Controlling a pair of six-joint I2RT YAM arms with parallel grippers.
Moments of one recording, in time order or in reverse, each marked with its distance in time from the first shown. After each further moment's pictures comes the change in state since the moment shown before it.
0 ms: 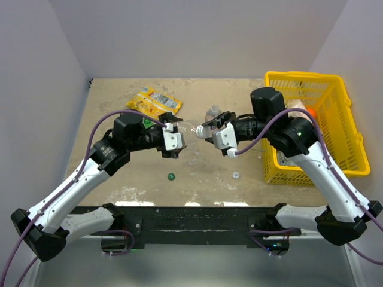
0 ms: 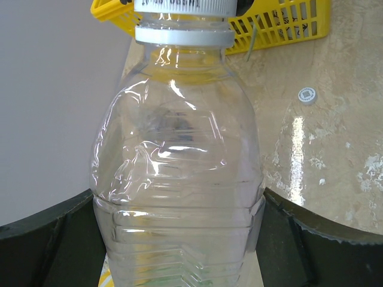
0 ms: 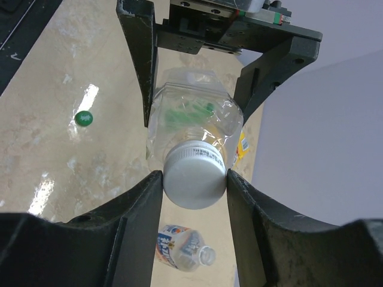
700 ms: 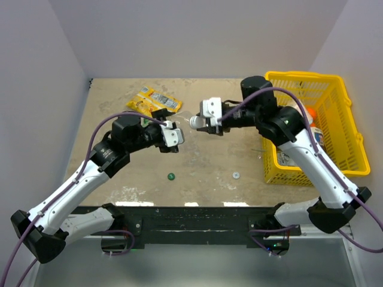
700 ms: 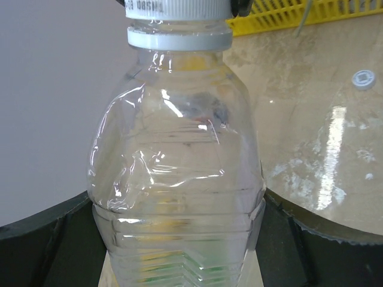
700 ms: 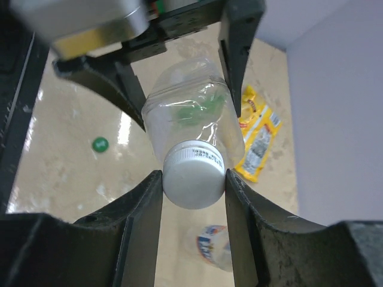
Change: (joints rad) left arm 0.006 -0.017 -0.039 0.068 -0.147 0.018; right arm 0.015 0.114 0.085 0.077 0.076 0.357
